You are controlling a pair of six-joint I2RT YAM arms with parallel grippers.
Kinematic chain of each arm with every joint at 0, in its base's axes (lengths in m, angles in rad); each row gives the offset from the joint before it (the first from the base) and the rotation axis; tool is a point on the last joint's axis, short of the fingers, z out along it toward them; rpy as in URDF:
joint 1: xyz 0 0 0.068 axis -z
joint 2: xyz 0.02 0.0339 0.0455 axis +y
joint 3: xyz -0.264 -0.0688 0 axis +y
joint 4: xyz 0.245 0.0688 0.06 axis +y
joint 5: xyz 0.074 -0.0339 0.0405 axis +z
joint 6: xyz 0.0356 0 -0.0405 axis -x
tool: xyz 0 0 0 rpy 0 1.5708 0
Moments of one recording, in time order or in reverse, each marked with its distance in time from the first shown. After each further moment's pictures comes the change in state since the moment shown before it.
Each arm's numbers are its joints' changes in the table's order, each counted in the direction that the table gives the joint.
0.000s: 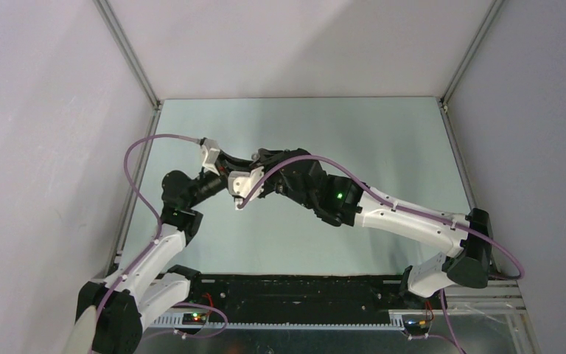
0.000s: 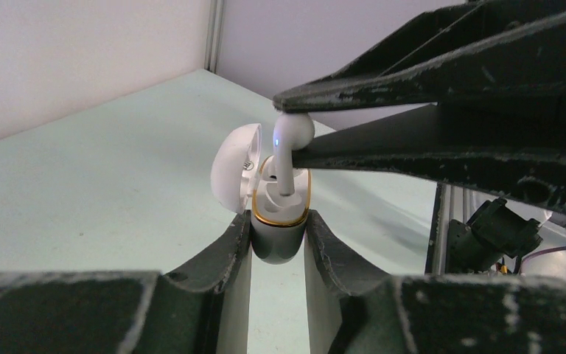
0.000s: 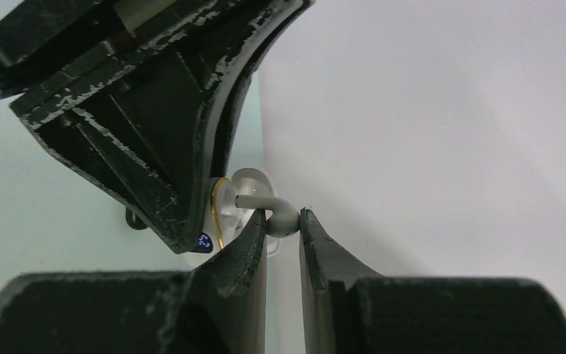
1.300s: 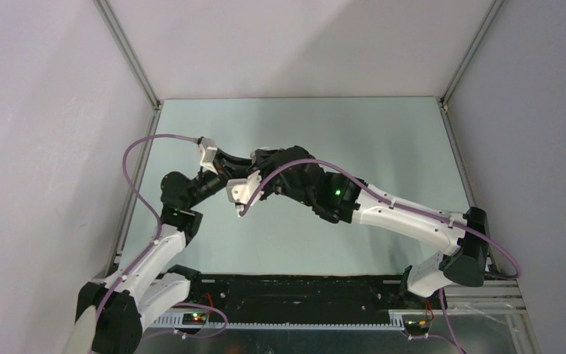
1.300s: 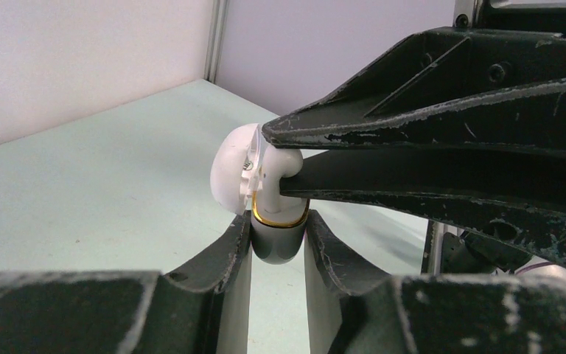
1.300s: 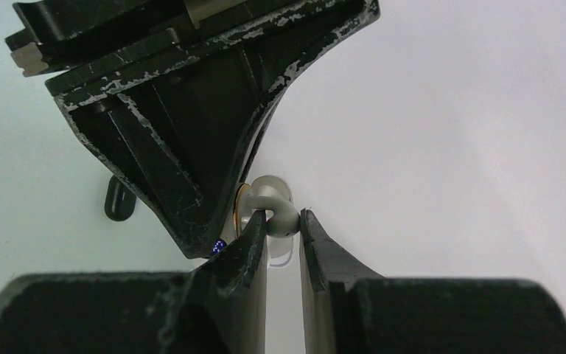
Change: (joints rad) left arm 0.000 -0.004 0.000 -0.045 0.020 0.045; right arm 0.009 0.025 -0.038 0.070 0.073 0.128
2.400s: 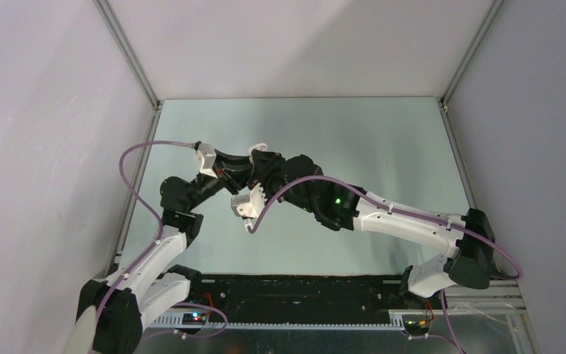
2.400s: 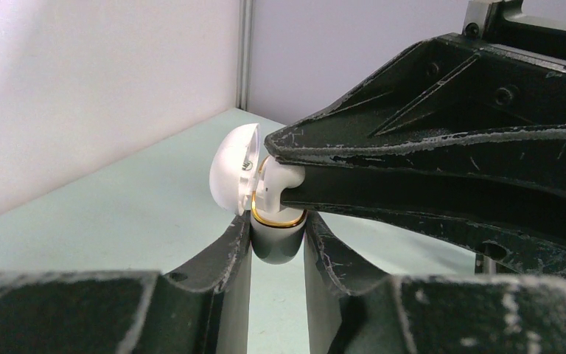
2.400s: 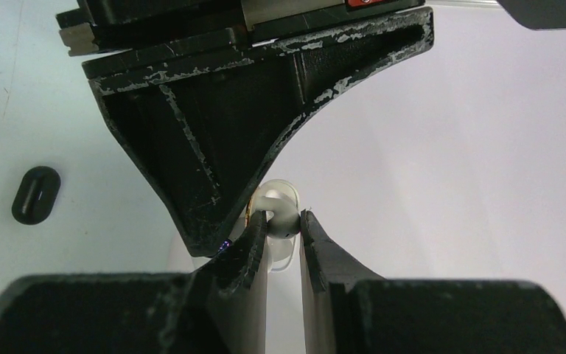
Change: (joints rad) left arm 0.002 0.005 0.035 -0.113 0.040 -0.098; right arm -0.001 -0.036 0.150 -0.208 0.034 0.280
